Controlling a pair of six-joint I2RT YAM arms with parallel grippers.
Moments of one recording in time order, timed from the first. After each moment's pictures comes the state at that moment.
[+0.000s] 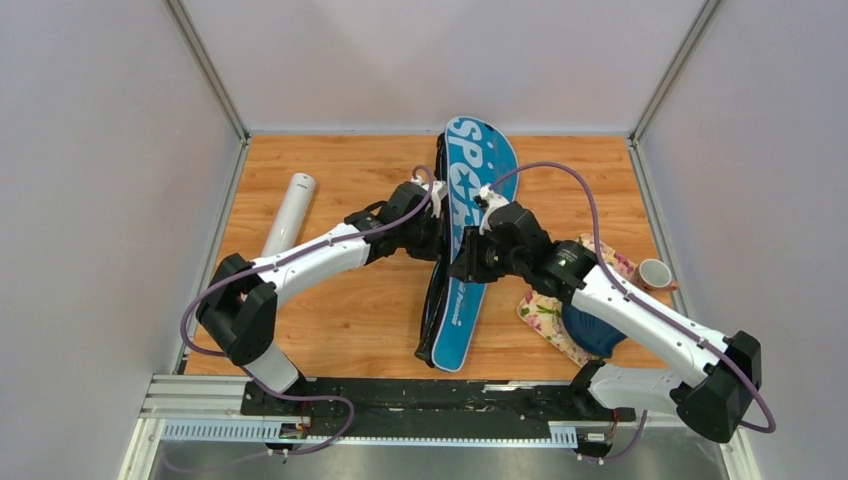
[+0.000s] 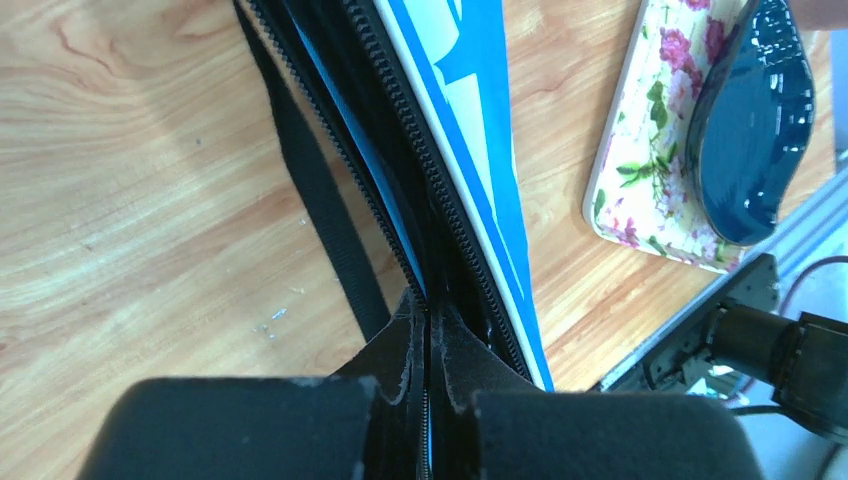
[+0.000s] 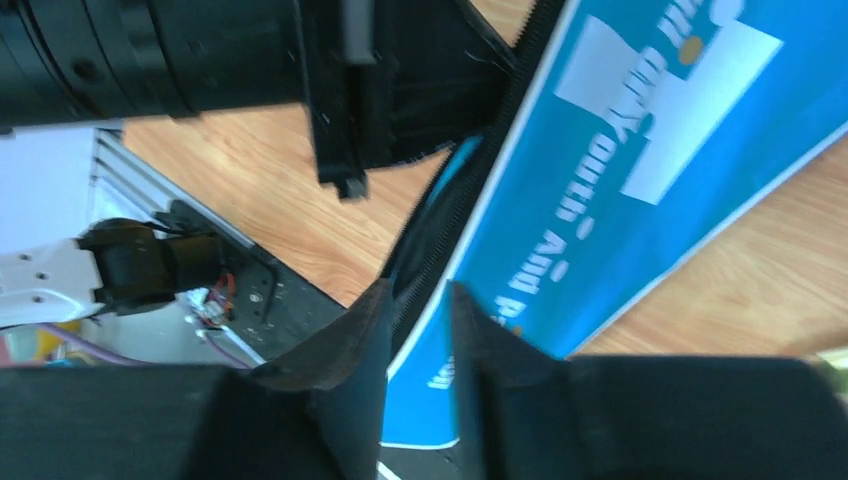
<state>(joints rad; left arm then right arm) -0.74 1.61 1.17 -0.33 0.19 -0.53 0.81 1.17 1.06 -0.59 -0.07 0.65</state>
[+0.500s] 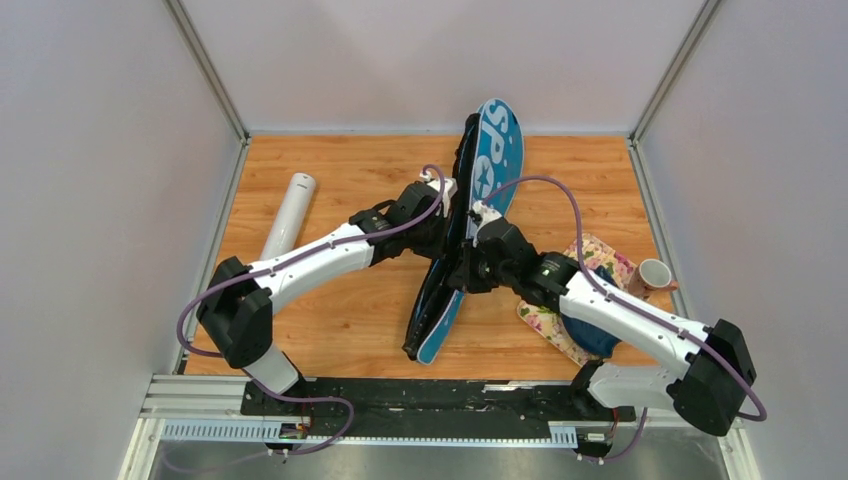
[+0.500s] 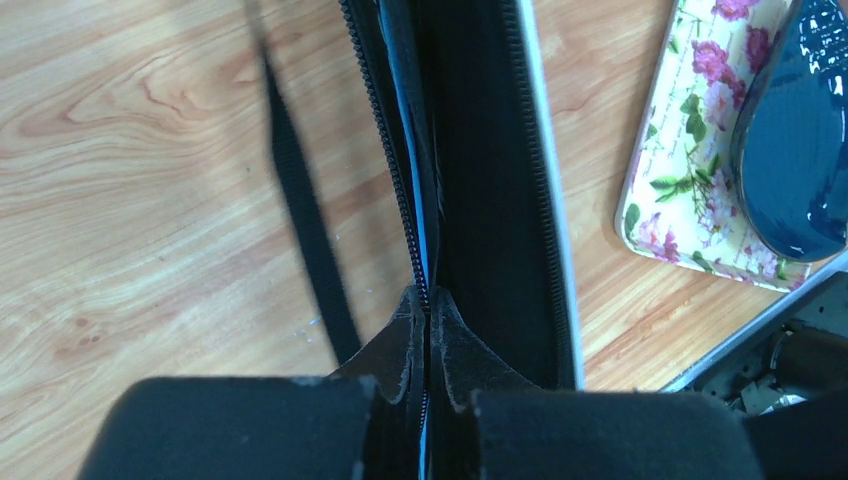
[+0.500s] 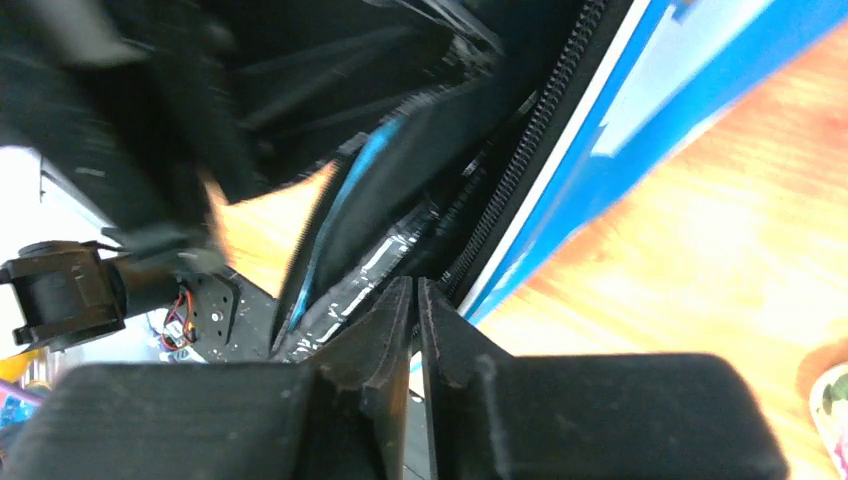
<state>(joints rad) -0.82 1.60 1.27 -0.42 0.01 -0.44 0.84 1.21 0.93 -0.43 -0.04 0.67</state>
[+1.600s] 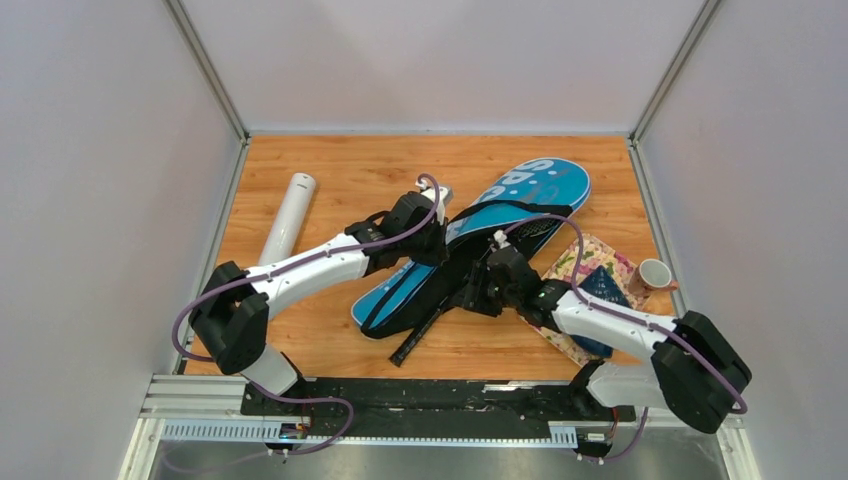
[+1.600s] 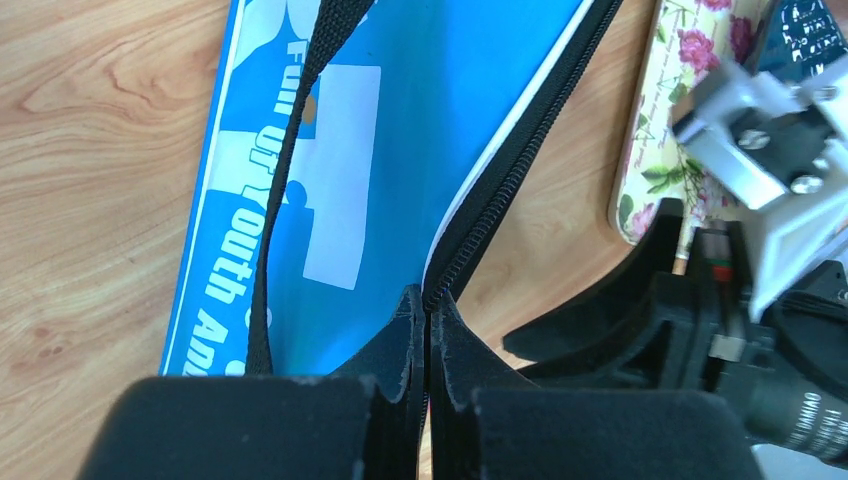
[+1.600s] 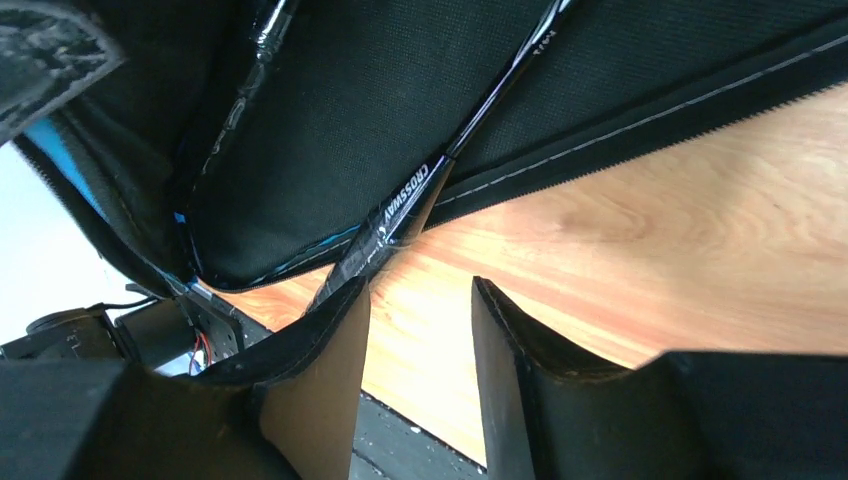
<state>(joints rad) -0.82 1.56 1.15 -0.30 0.03 -0.45 0.77 1.21 0.58 -0.14 -0.09 0.96</state>
